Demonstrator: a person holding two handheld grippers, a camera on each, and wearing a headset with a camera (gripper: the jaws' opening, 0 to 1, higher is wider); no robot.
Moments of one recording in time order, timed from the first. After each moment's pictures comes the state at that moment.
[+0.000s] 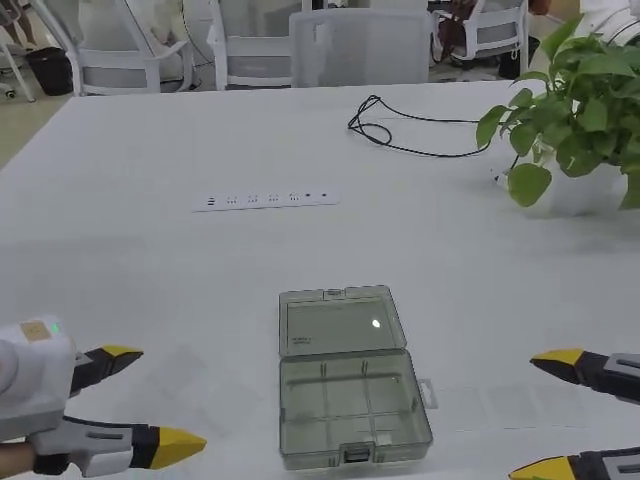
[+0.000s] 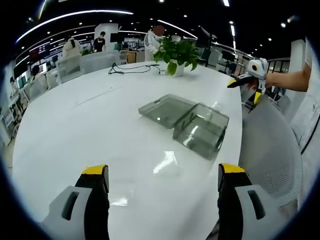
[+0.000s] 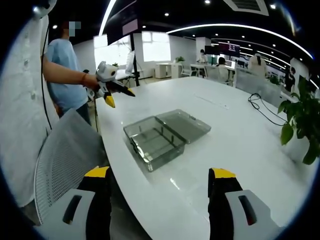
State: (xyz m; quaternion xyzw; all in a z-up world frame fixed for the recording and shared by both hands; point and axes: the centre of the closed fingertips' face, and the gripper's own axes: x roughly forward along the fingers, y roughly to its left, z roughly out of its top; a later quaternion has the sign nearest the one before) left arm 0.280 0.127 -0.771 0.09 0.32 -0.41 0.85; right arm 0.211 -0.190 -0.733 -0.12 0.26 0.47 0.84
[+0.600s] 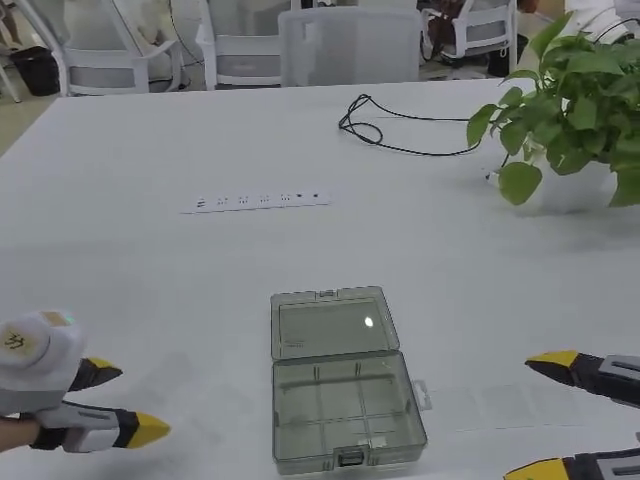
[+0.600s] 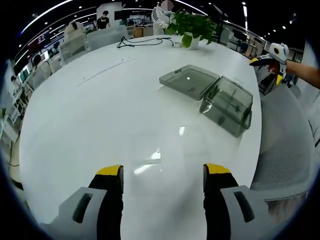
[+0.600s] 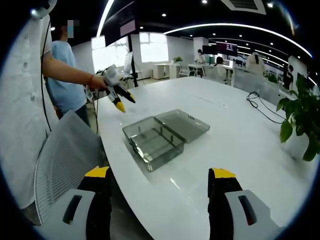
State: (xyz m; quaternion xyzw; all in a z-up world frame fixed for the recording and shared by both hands) left arm 0.304 0.161 -0.815 0.15 0.41 -0.37 0.82; right arm 0.212 -0.192 -0.734 -0.11 0.26 0.46 0.84
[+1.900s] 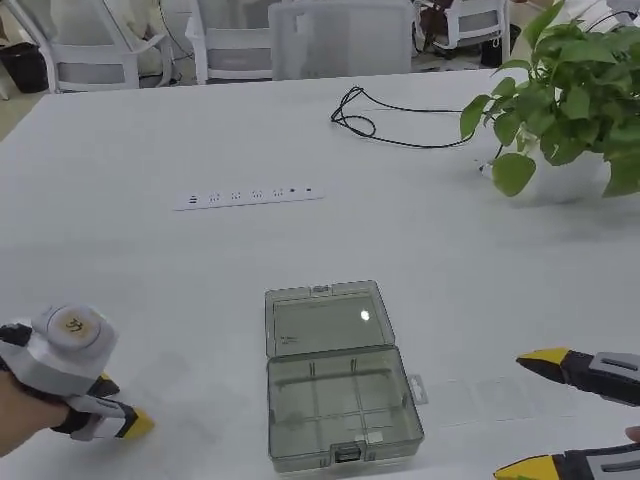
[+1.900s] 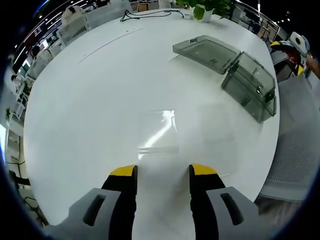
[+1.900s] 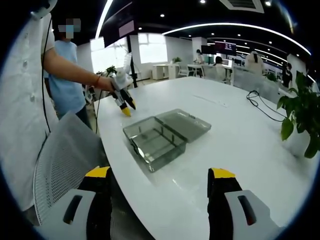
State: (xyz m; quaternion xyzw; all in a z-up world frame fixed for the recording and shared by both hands) left arm 0.310 0.179 -0.849 0.20 0.50 -0.31 0.78; right arm 0.210 -0.186 -0.737 -0.10 0.26 0.46 0.84
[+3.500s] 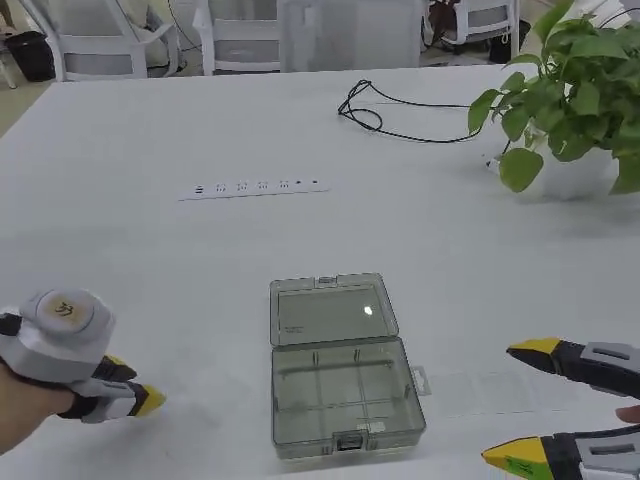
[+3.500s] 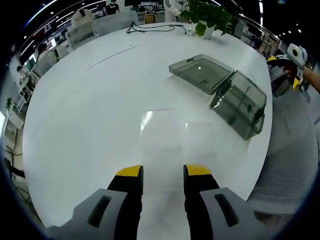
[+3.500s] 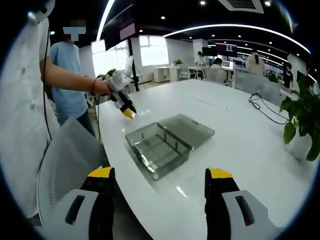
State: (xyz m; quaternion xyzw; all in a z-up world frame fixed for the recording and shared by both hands) left arm 0.303 0.156 -0.815 0.14 0.46 -0.31 0.82; right arm 0.216 -0.171 -0.723 -0.09 0.25 0.46 0.85
